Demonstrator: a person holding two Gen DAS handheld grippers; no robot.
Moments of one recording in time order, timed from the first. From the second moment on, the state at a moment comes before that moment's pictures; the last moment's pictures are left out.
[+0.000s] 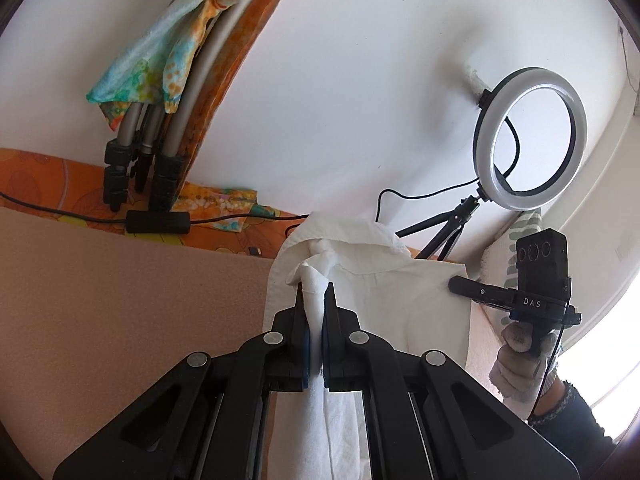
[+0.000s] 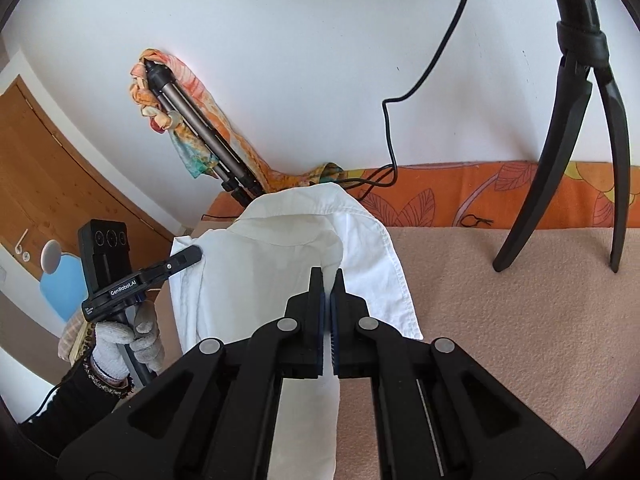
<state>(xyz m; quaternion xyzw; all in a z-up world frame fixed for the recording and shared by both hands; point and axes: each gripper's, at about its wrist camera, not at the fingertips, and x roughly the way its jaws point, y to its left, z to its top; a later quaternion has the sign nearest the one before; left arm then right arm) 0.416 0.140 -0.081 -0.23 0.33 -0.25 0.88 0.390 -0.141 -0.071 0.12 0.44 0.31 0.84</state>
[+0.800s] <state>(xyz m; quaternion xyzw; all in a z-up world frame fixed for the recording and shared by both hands) 0.196 0.121 -0.071 -0.10 0.33 -0.27 0.90 0.149 -0.142 -0.033 0.05 0.40 0.35 0.85</state>
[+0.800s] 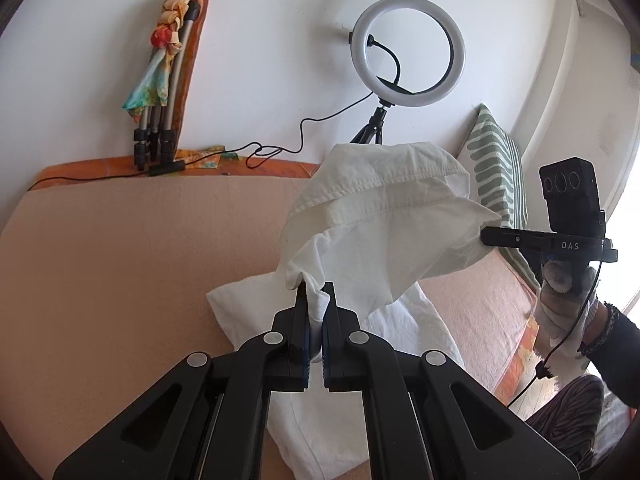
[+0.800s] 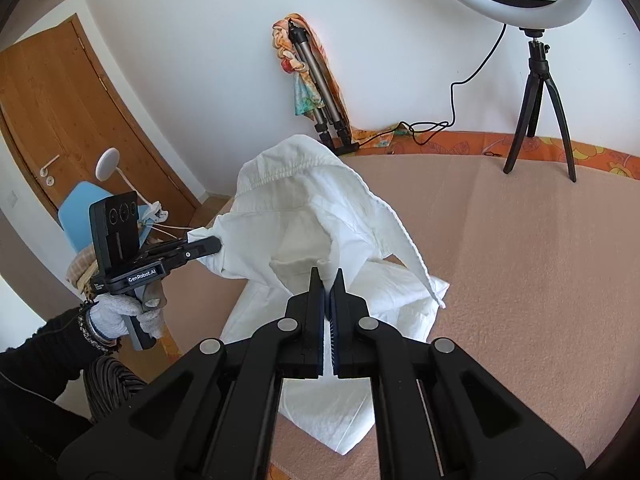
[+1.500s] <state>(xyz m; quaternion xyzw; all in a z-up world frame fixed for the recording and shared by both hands) 0.105 0.140 -0.086 0.00 0.34 -0.24 0.91 0.044 -0.166 -0.083 -0.05 0.43 0.31 0.85</state>
